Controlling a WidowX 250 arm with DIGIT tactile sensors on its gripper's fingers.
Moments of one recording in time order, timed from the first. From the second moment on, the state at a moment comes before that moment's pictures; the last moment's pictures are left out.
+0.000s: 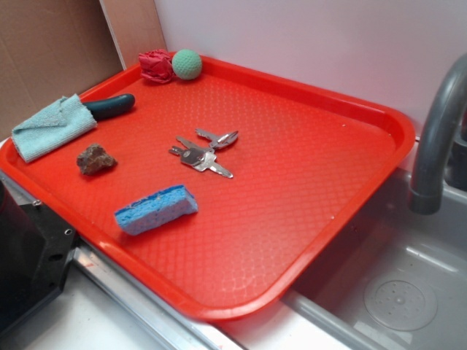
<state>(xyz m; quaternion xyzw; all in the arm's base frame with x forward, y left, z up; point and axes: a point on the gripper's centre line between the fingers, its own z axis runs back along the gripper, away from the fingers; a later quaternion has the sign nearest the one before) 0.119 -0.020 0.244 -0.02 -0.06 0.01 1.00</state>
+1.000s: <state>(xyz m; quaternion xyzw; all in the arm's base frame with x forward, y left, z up) 0.166 0.105 0.121 0.04 -0.05 0.27 0.96</state>
